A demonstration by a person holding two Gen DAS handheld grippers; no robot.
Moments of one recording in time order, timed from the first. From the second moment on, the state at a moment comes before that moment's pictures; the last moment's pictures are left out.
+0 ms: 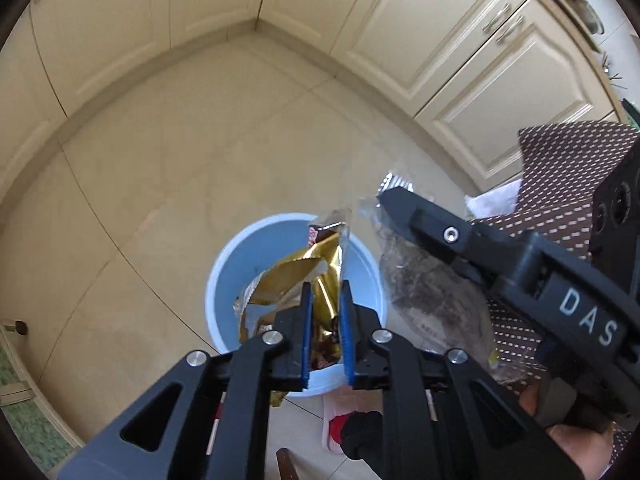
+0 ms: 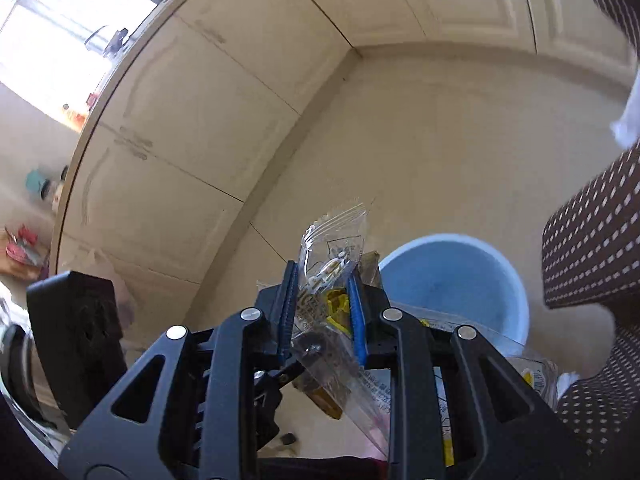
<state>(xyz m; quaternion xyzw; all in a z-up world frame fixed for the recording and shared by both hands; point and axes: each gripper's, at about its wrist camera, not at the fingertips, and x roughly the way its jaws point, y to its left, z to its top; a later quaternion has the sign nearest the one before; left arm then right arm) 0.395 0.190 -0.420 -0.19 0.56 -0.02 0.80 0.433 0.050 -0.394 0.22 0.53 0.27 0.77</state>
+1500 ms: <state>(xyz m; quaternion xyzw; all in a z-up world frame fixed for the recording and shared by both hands) 0.361 0.204 -0.371 -0.14 0.52 0.07 0.84 0.404 0.032 -0.361 0.06 0.50 0.17 0.84</state>
